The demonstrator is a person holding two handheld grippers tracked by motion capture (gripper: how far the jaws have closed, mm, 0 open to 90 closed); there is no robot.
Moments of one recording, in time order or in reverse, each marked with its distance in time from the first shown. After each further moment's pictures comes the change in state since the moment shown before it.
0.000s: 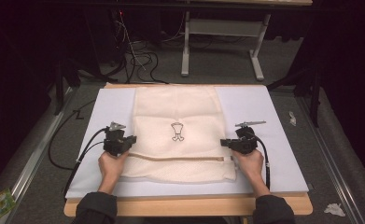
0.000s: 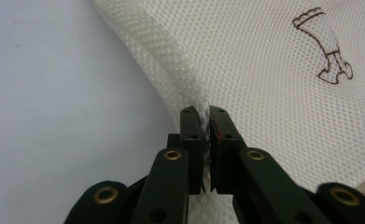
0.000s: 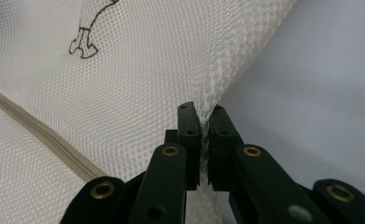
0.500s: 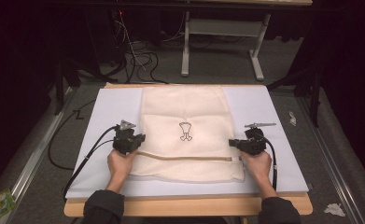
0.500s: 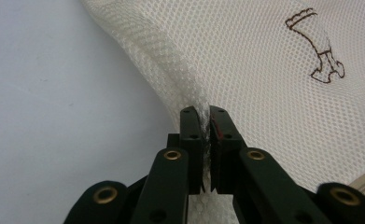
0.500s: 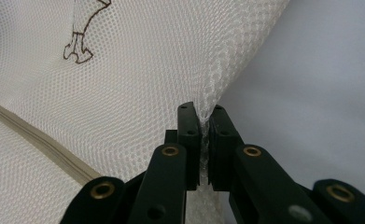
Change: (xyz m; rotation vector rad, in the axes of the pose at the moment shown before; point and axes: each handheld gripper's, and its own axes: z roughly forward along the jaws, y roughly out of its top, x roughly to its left) left arm -0.024 0.010 0.013 -0.011 -0.012 0.056; right arm -0.020 -0.009 -0.016 -0.027 -0.040 0.035
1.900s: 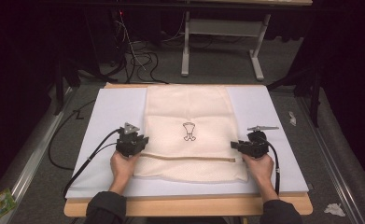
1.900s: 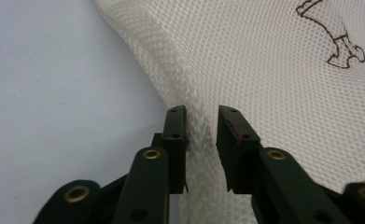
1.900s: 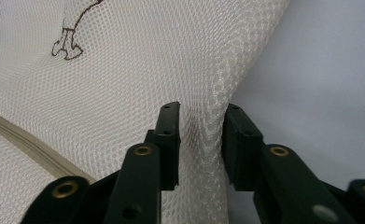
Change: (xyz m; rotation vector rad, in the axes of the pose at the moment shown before) left arm -0.006 -0.011 0.006 -0.015 0.038 0.047; right arm -0.005 -0.011 -0.001 -0.025 -0.045 -0.010
